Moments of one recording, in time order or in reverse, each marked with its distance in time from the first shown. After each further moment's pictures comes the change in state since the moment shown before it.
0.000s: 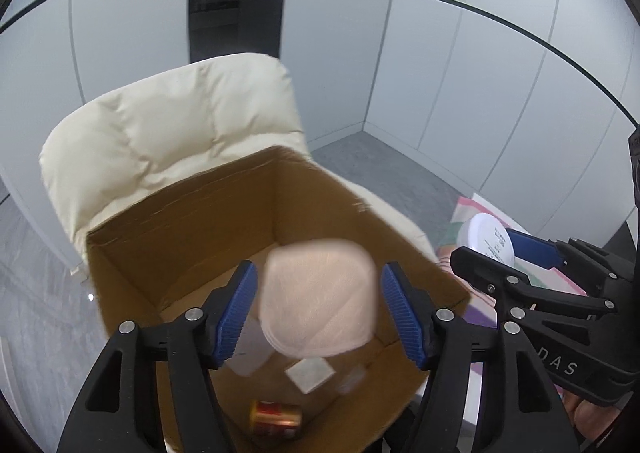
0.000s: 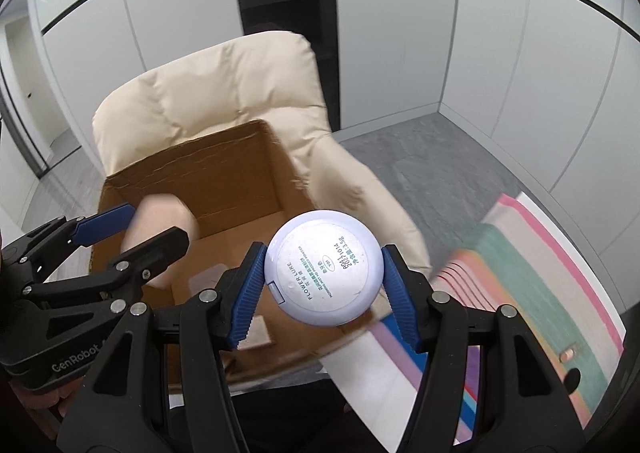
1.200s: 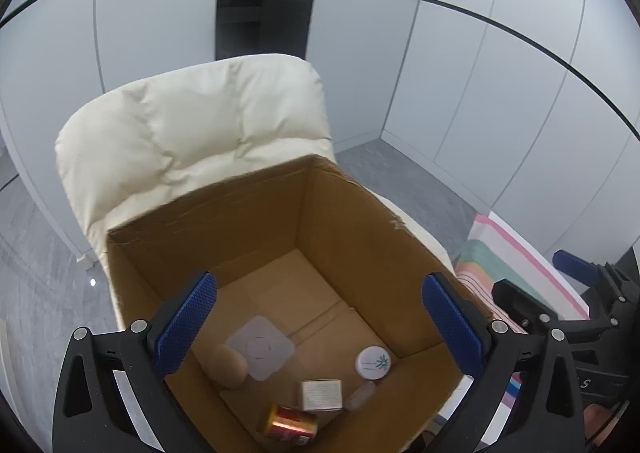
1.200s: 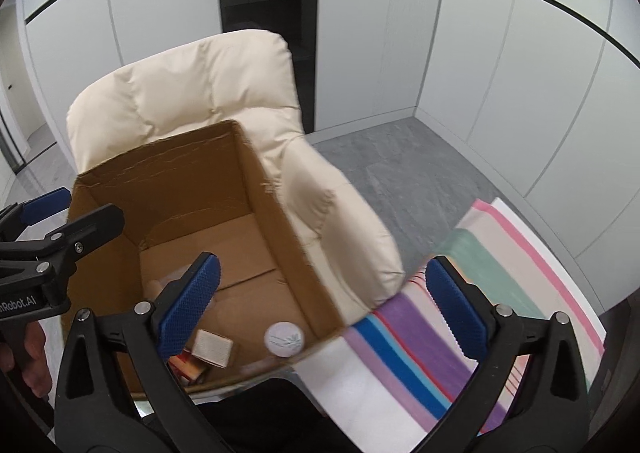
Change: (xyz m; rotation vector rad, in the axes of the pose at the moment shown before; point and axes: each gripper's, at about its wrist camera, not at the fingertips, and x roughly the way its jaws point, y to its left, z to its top) left arm 0.009 0.021 0.012 -0.057 -0.007 0.028; right arm 0.003 -0.014 -0.004 -0.003 -0.008 -0.122
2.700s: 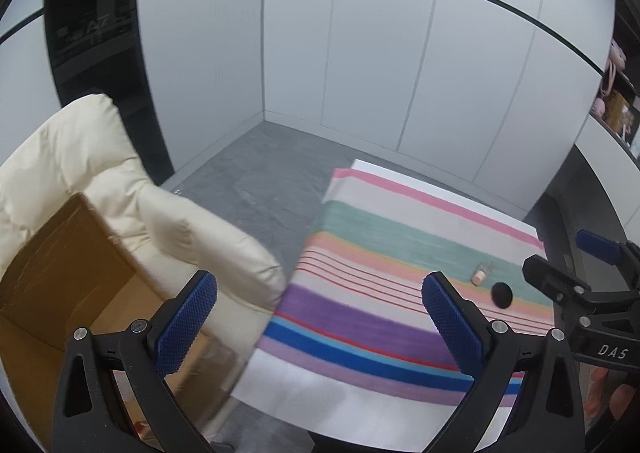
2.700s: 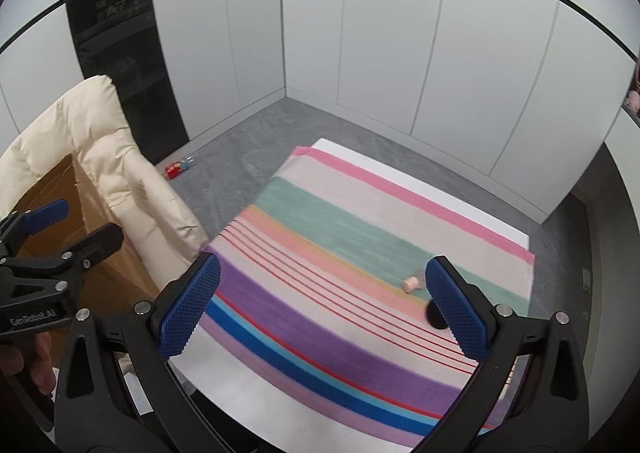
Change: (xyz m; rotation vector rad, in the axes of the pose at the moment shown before) left arm 0.031 -0.250 -0.033 0.335 0.063 -0.230; right arm -0.085 -0.238 -0.102 0.319 0.021 -0.271
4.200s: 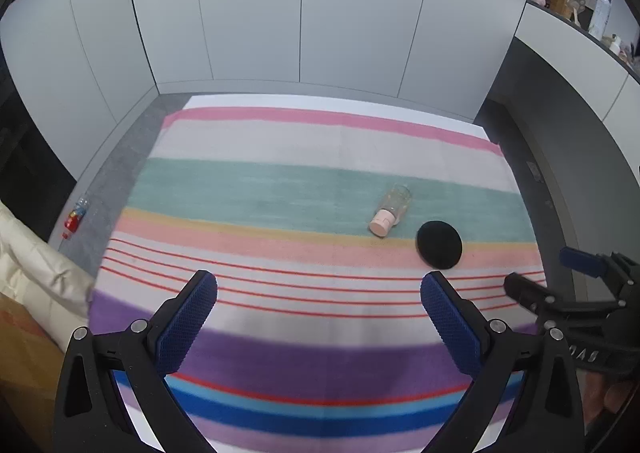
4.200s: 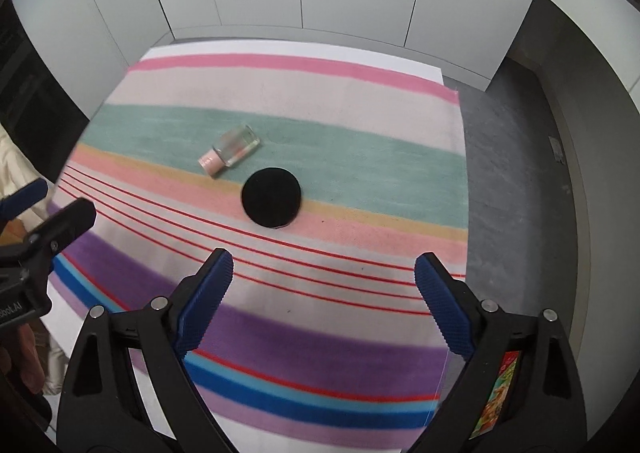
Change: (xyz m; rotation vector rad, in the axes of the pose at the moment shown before) left arm 0.162 -0.206 -0.047 0.253 0.193 -0.173; right arm 0.107 -0.194 -0.131 0.303 0.302 -0.158
